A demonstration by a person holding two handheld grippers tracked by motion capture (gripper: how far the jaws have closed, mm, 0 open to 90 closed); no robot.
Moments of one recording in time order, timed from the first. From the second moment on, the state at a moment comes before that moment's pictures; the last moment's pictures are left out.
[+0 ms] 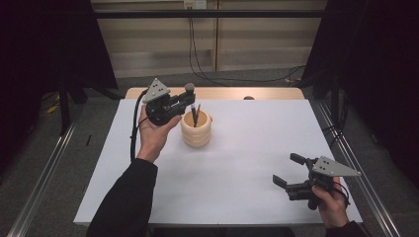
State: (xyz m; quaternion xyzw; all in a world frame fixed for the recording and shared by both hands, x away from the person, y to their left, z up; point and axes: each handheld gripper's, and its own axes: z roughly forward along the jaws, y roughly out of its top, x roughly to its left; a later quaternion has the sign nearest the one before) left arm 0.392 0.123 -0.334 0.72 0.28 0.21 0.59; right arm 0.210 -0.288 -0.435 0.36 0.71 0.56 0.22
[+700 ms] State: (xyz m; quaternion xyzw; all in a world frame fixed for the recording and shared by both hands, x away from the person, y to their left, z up) left arm 0.412 0.111 -0.357 0.74 0.30 0.21 0.57; right arm 0.210 -0.286 -0.436 0.36 0.71 0.56 0.22
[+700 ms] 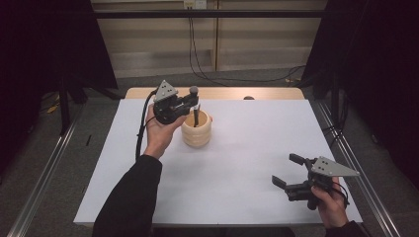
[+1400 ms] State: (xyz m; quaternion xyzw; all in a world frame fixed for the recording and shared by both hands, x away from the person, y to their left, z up) left arm 0.413 0.110 -0.383 0.75 0.30 0.20 0.55; right arm 0.210 -0.286 -0.436 0.36 0.71 0.56 0.22
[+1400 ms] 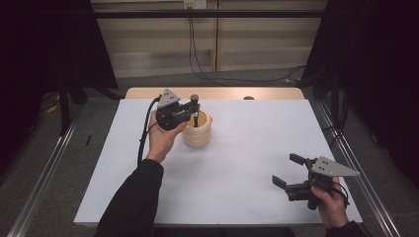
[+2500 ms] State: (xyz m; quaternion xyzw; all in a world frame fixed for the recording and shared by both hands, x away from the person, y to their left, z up) left arm 0.410 0.112 -0.403 0.74 0.32 0.18 0.56; right arm 0.211 -0.287 -0.436 0.36 0.71 0.56 0.21
